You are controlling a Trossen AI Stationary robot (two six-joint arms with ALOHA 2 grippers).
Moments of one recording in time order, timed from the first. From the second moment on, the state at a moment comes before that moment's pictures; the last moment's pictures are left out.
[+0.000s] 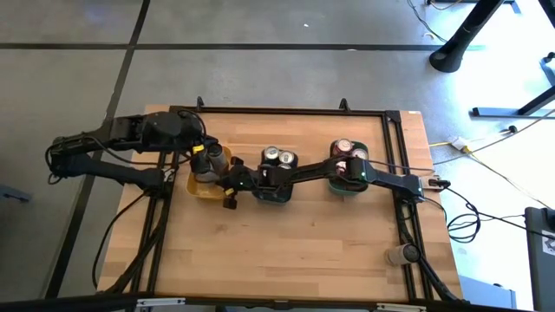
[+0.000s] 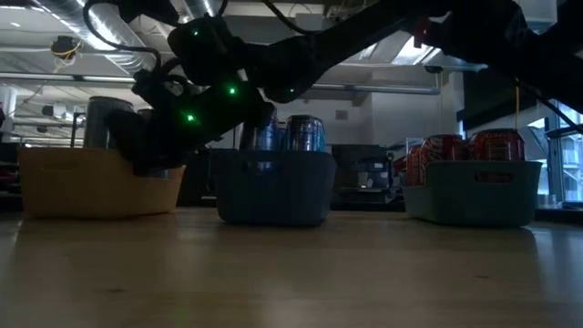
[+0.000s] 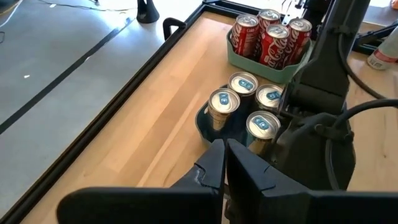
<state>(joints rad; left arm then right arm) 0.11 0.86 1.15 -0.90 -0.28 -0.21 0.01 2.58 2.08 0.03 0.12 -0.04</state>
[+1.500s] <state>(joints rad) 0.11 0.86 1.15 -0.90 -0.28 -0.18 0.70 1.73 1.94 -1.57 0.47 0.85</state>
